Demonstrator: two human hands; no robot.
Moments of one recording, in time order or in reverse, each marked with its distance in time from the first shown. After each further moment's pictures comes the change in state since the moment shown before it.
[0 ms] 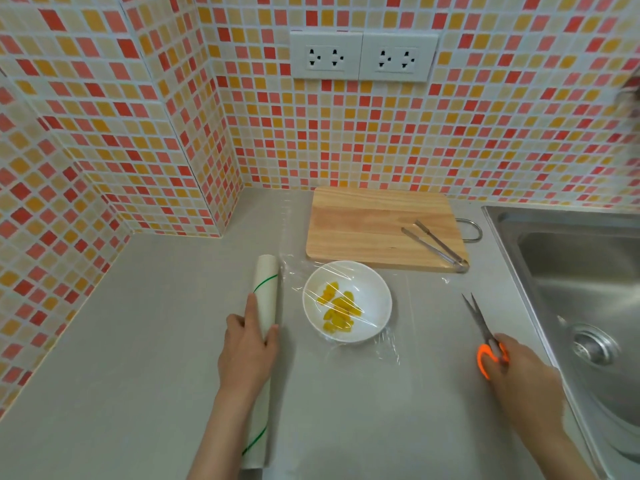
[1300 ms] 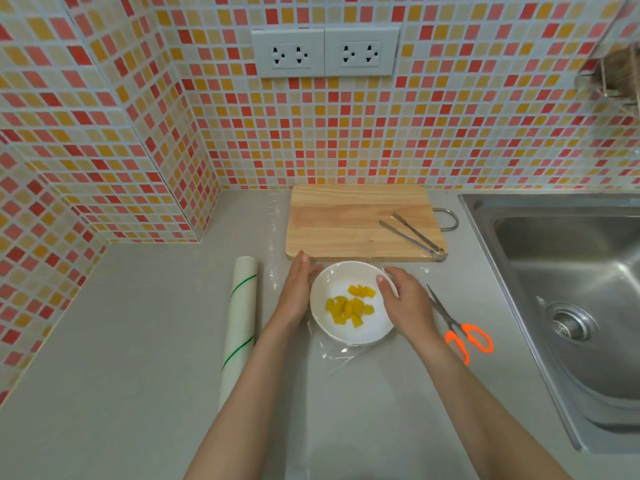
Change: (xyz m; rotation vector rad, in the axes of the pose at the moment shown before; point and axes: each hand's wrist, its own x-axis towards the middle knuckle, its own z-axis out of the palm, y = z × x) left_hand 0.055 0.099 0.050 -0.899 -0.413 -0.047; right_hand 0.036 -0.114 0.031 0.539 -0.208 -0.105
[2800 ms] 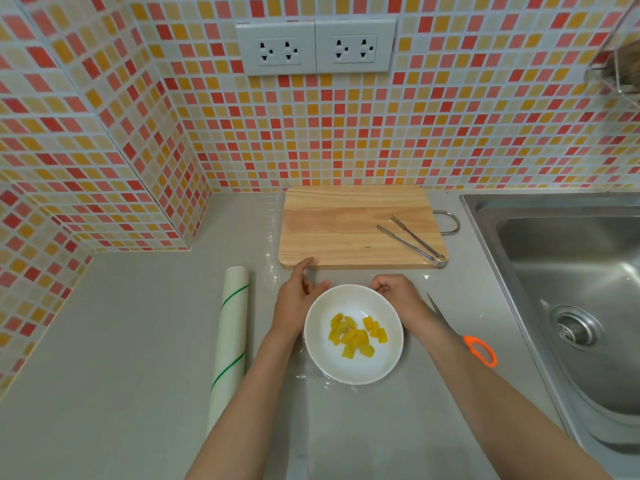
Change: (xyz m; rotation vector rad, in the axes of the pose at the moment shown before) left_hand 0.041 -0.033 -0.001 0.443 0.152 0.298; right_hand 0.051 0.020 0.011 0.236 -0.324 0.017
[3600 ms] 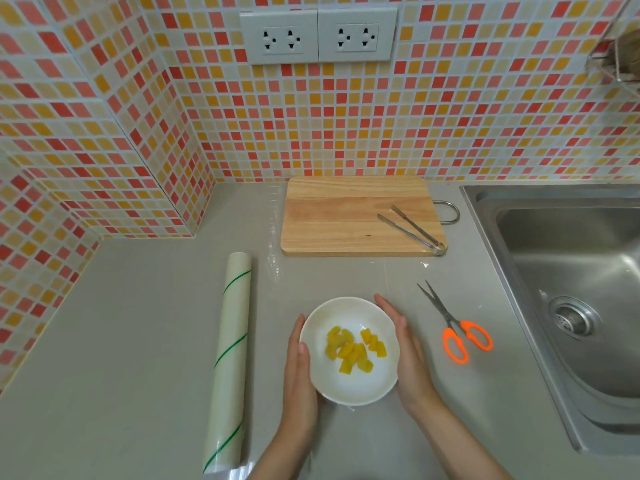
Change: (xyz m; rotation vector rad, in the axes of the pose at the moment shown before) left_hand -0.161 0.002 0.012 -0.693 0.053 -0.234; right_hand -0.114 0.021 0.040 0.592 0.077 -0.008
